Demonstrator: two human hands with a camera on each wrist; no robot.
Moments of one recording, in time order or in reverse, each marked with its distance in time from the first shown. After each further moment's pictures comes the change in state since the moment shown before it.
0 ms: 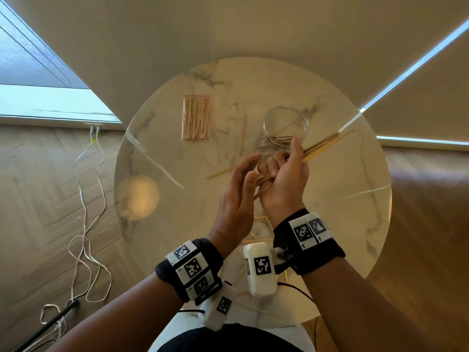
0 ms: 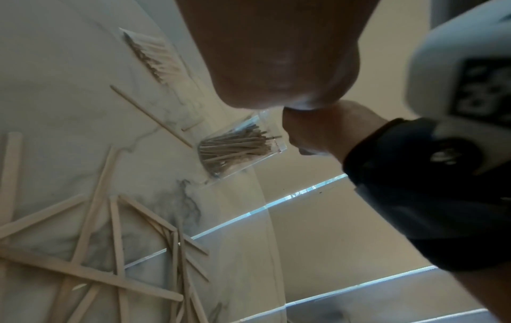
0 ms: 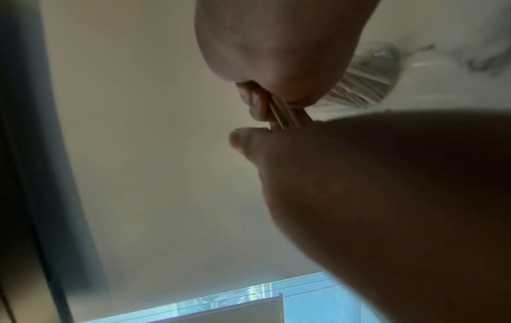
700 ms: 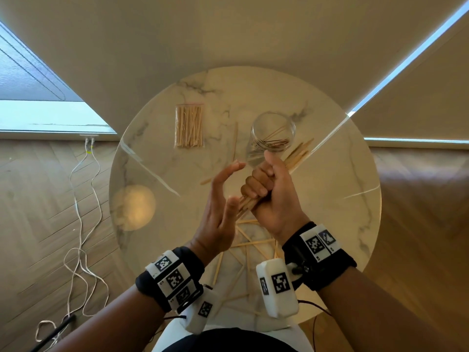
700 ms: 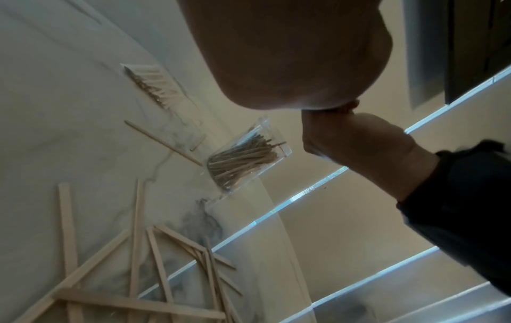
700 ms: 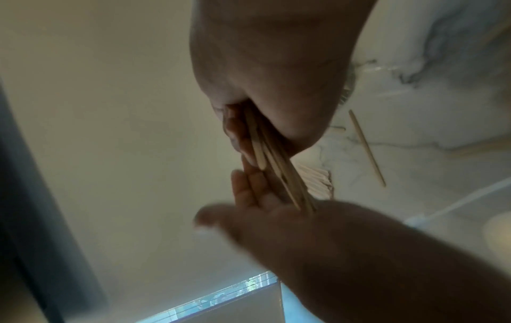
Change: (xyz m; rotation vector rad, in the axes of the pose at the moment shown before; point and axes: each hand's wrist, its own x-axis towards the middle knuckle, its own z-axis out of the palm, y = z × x) left_hand -0.009 0.003 -0.022 0.125 -0.093 0.324; right_hand -0.023 -0.014 -0.021 -0.008 -0.275 0.420
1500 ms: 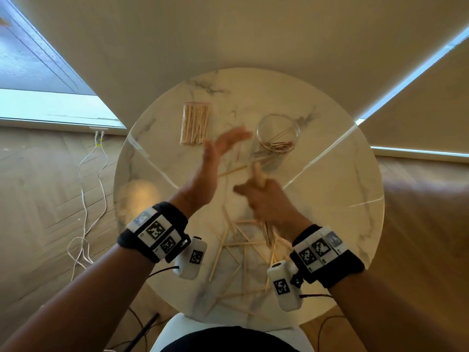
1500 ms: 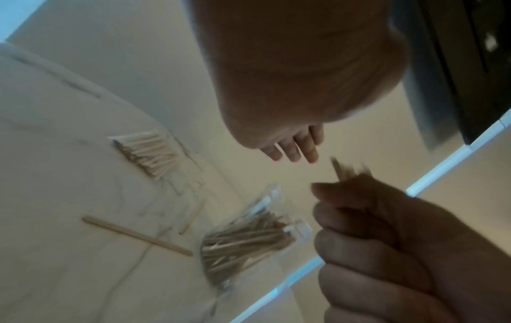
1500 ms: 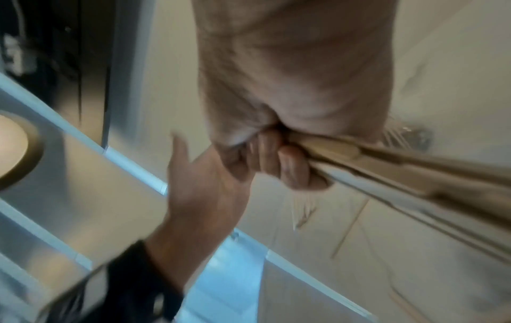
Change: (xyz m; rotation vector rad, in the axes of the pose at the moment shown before) left_hand 0.072 0.001 -0.027 -0.226 -0.204 -0.195; right_hand -0.001 -0.002 -0.019 -1.154 0.017 -0.036
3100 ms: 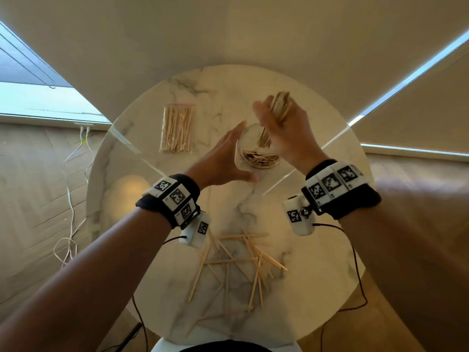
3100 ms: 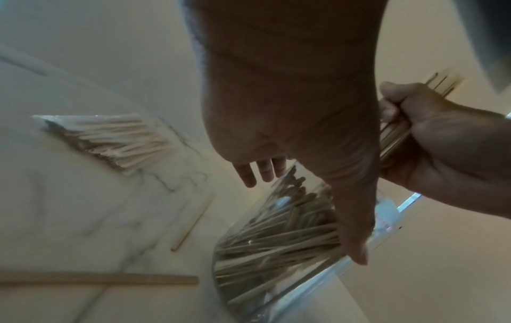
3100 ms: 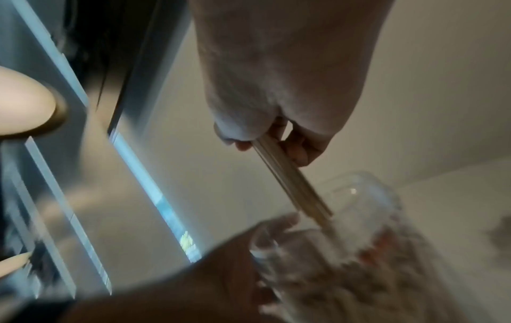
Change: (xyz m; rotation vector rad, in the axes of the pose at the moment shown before) left_hand 0.102 -0.055 0.015 0.658 -0.238 -0.296; right_hand 0.110 -0.081 -0.099 -0.306 0.273 -0.519
